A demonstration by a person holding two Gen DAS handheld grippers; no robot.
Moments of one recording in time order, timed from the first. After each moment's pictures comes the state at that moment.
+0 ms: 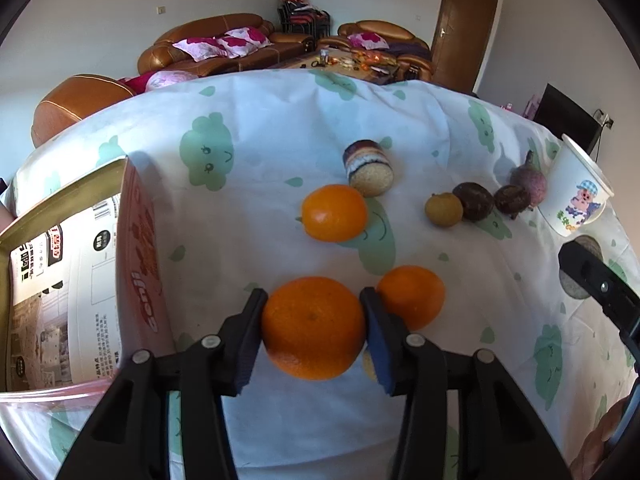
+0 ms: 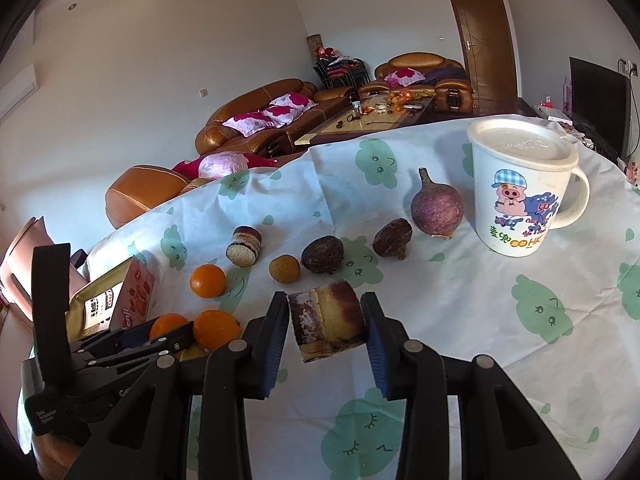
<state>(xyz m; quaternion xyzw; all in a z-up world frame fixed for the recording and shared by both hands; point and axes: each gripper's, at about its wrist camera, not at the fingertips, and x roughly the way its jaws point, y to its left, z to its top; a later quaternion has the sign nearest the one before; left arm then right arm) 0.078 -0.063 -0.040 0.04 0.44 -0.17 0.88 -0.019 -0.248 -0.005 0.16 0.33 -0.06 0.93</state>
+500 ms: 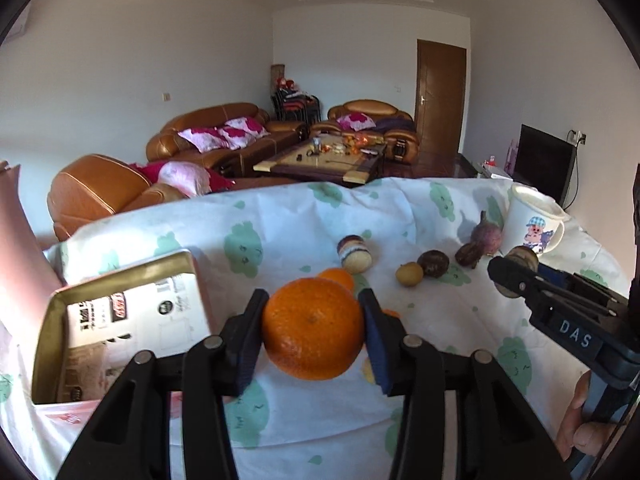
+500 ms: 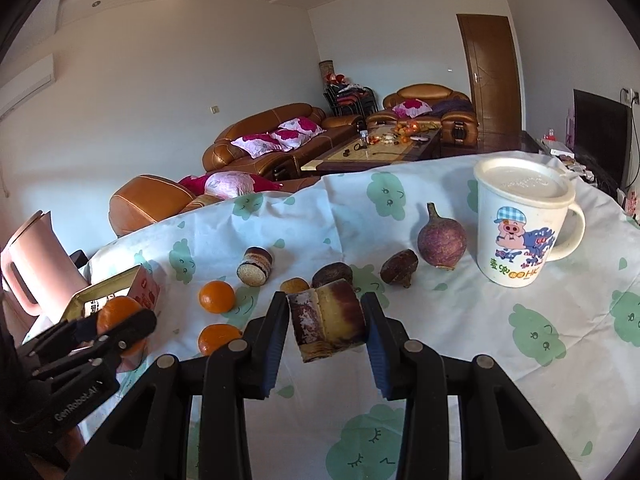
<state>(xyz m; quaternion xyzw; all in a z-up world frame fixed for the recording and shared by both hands) 0.017 -0.025 0.024 0.06 0.27 -0.18 0.94 -0.029 -0.225 0.007 0.11 0.27 -0.05 0.96</state>
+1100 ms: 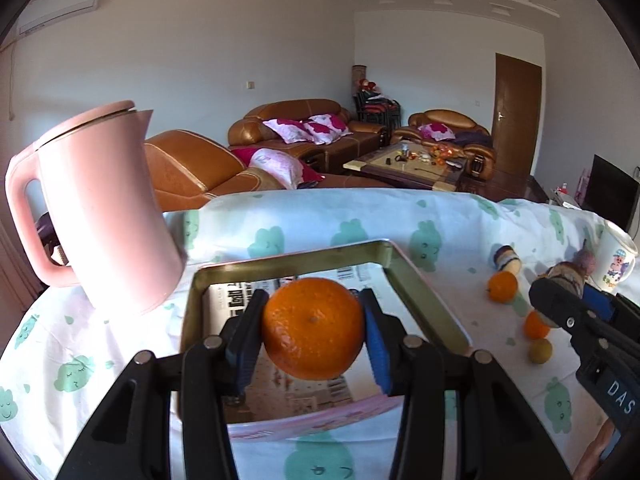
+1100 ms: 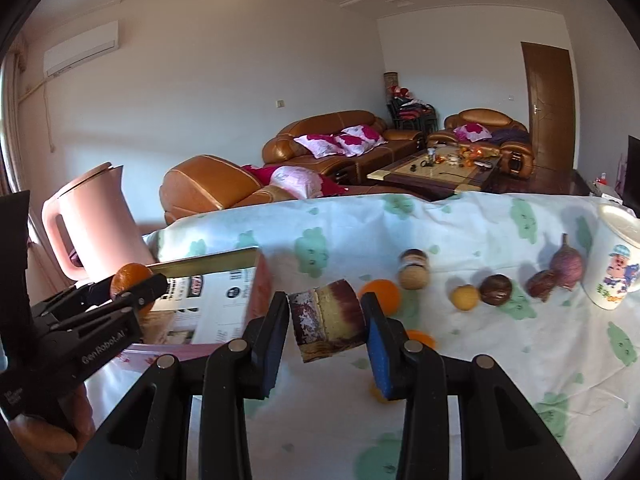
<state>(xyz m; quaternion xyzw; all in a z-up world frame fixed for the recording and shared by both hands) 0.048 0.120 0.019 0.02 0.28 -0.04 0.96 0.002 -0.071 0.021 0.06 0.26 0.05 0.96</state>
